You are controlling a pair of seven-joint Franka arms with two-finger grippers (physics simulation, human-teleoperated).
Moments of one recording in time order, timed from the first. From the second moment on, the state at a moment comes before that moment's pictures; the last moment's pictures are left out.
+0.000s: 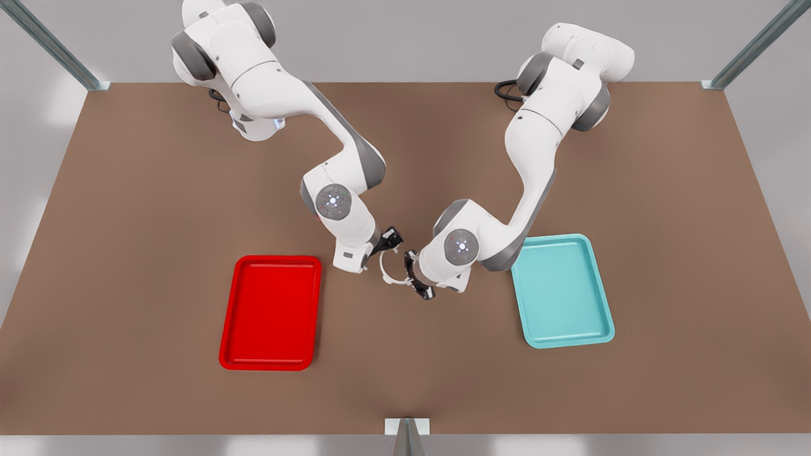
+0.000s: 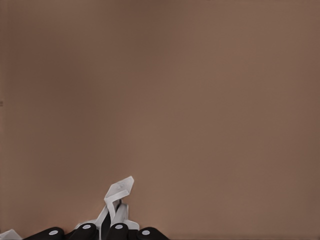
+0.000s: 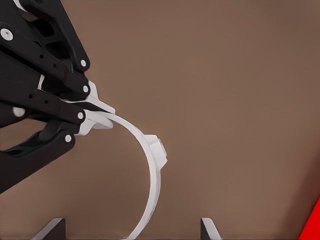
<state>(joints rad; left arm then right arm) -0.50 0.90 -0.20 -1.01 -0.11 2.02 -2.60 0.63 0.56 0.00 -1.47 0.19 2.16 0.08</state>
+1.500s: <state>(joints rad) -0.05 0.68 -0.26 -0.97 -0.04 1.54 -2.28 0.43 0.67 -0.01 -1.47 0.18 2.17 0.08</state>
